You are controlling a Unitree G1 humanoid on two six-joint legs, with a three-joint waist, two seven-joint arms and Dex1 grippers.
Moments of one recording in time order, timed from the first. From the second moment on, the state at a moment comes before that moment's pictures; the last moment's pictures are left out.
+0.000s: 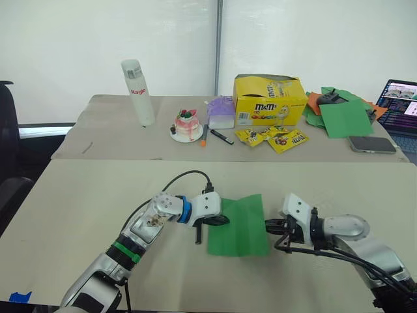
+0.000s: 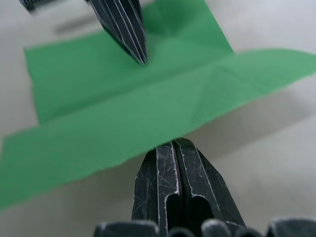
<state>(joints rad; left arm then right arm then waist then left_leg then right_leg) -0.47 0.42 -0.49 0.14 -0.04 0.18 -1.06 -0.06 -0.74 0.11 -0.29 0.32 0.46 0.97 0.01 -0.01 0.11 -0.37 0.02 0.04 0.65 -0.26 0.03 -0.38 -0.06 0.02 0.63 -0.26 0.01</state>
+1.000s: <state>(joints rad) -0.37 0.58 -0.24 0.02 -0.23 0.42 -1.11 -0.24 -0.47 0.29 -0.06 0.26 0.40 0.95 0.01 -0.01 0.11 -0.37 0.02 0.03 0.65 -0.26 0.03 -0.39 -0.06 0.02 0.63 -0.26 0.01</state>
